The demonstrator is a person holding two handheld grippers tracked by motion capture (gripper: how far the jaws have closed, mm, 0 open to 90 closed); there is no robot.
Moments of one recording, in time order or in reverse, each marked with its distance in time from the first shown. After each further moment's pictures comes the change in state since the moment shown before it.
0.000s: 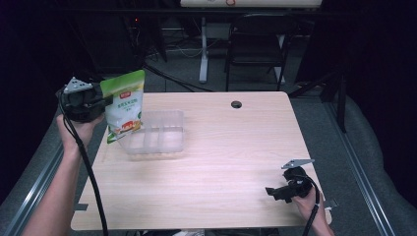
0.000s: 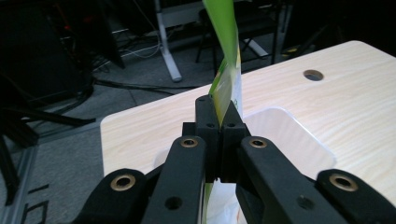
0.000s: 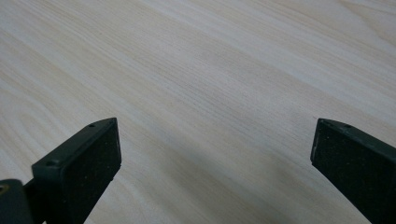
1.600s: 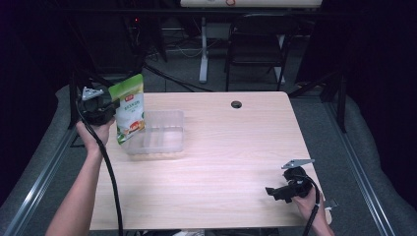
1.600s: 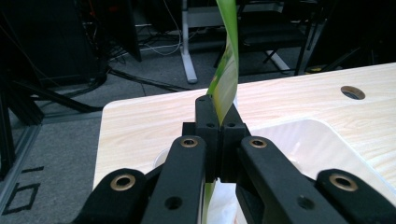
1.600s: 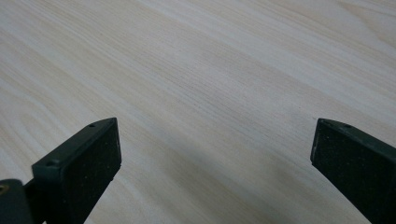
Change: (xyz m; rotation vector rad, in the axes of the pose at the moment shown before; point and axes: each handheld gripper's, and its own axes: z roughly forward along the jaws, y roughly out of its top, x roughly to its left) left arm 0.005 -0.035 0.056 -0.039 0.073 -0.139; right arm 0.000 0.000 0.000 -0.001 0.001 -0.001
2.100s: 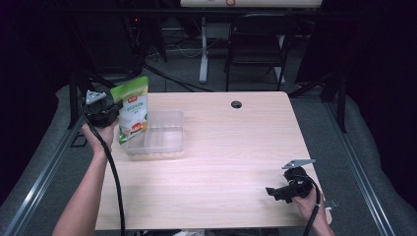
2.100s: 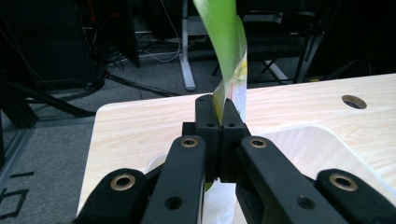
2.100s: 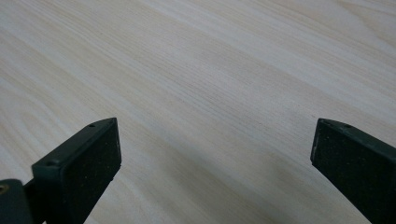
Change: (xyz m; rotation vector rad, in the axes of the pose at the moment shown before) left arm 0.000 -0.012 0.013 -0.041 0.001 -0.029; right arm -0.001 -0.001 -0.001 0.006 0.000 0.000
